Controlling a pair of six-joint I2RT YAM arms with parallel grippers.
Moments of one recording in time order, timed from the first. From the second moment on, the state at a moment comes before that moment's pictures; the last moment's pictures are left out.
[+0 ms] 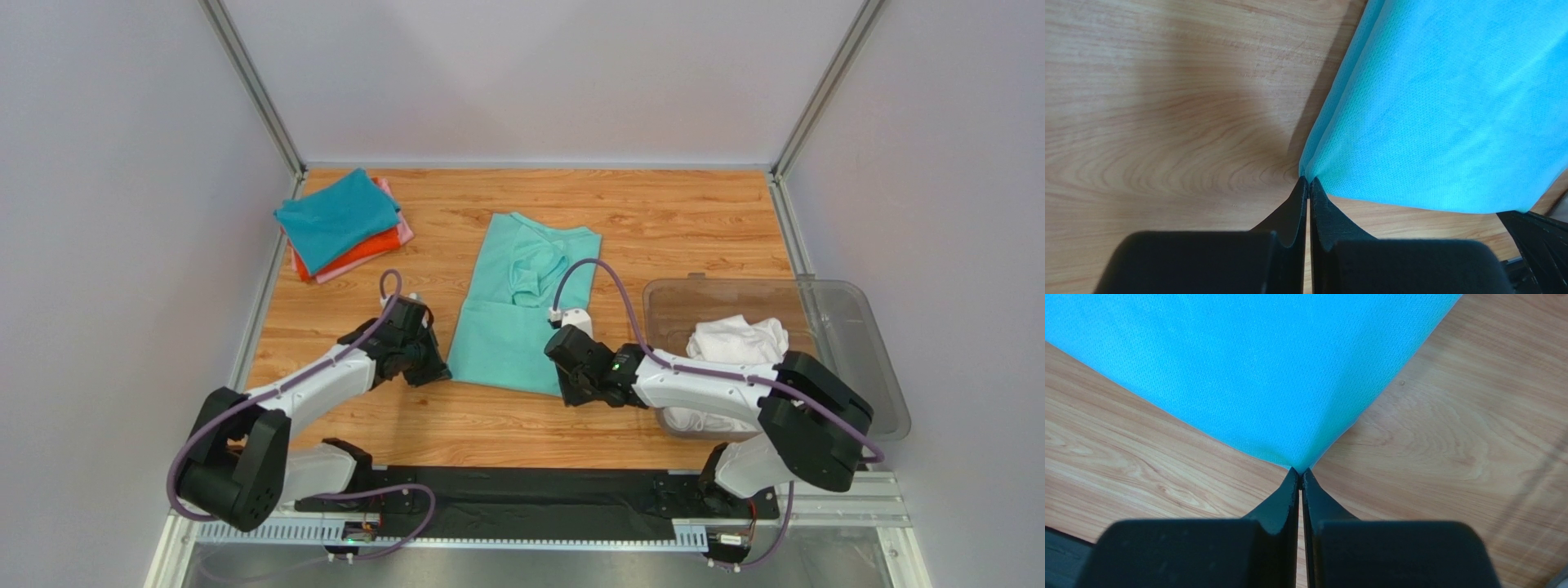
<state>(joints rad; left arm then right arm) -0.41 1.24 0.52 -0.31 0.10 -0.76 1.00 1.44 0.74 -0.34 0.23 0.62</state>
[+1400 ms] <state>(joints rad) -0.41 0.52 0.73 -0.82 0.00 -0.80 1.09 0.92 0.68 -0.32 -0.39 0.86</state>
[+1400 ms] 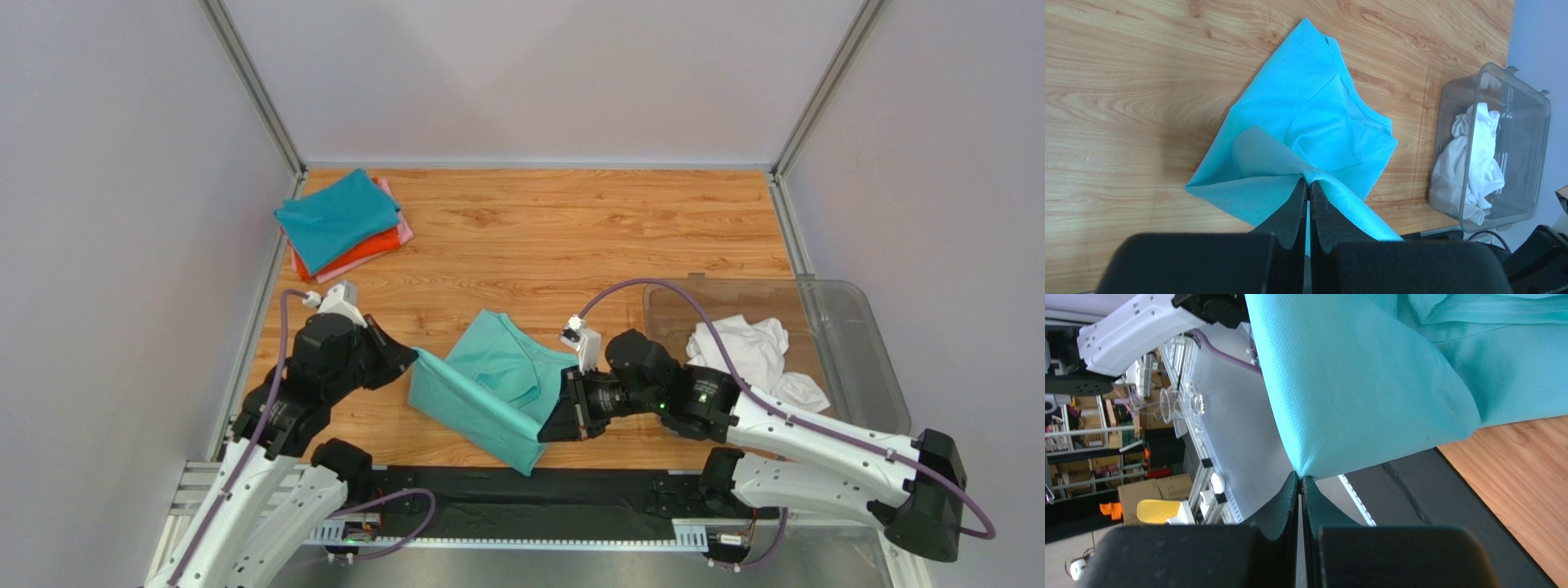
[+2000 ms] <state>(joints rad) -0.41 0.93 0.73 -0.52 0.05 -0.79 0.77 0.89 0.60 -0.32 -0.42 0.83</state>
